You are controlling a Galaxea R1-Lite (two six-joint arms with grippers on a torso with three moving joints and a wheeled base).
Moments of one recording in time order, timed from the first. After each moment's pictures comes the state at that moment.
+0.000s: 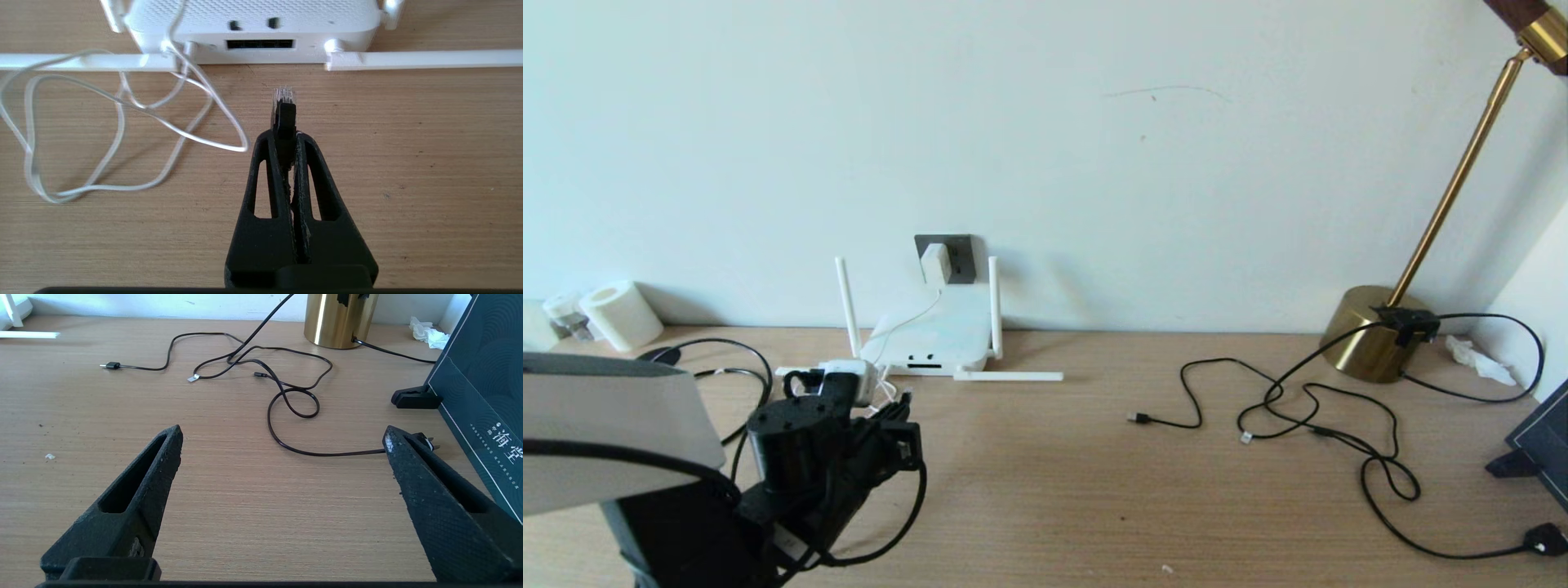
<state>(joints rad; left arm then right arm) -0.39 2.06 -0.34 -1.52 0.32 0.00 -0.01 0.00 0.00 0.00 -0.01 0.01</state>
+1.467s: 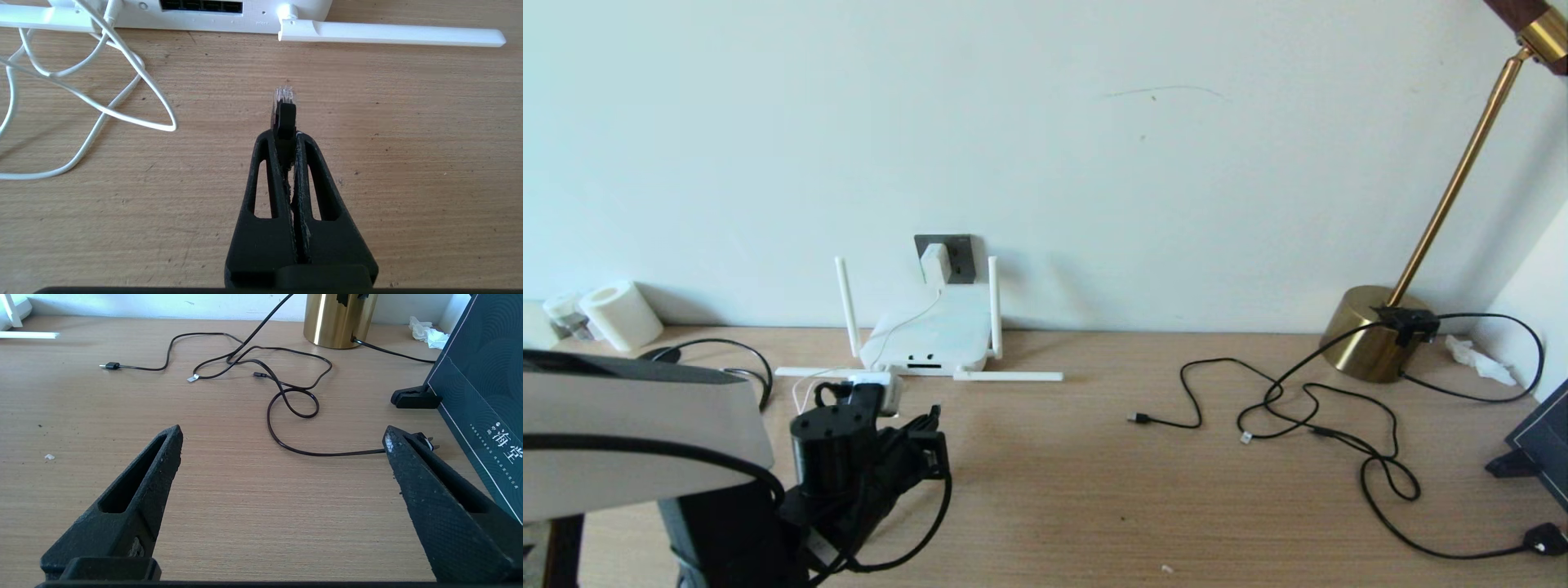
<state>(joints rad) -0.43 2.15 -0.38 -1.52 0.27 -0.10 -0.01 0.00 0.00 0.00 -0.01 0.01</state>
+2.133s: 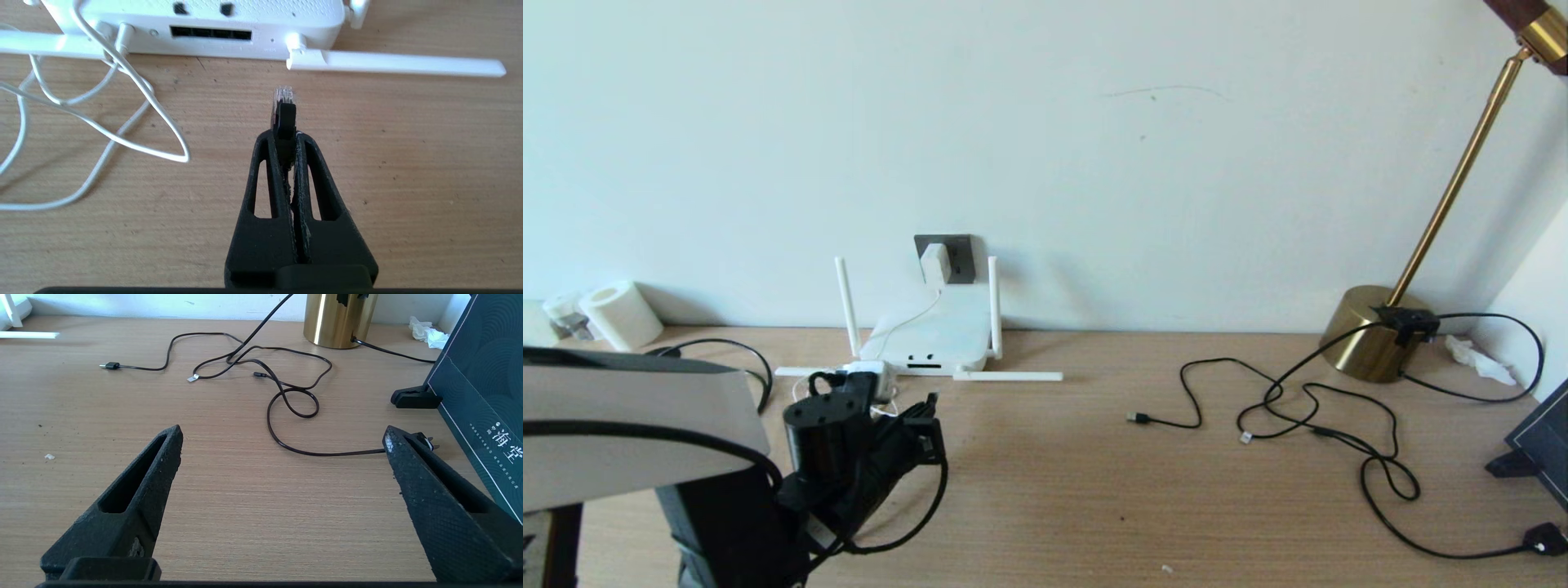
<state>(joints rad) -0.39 2.15 -0.42 -1.52 0.23 -0.10 -0.01 0.00 0.00 0.00 -0.01 0.01</state>
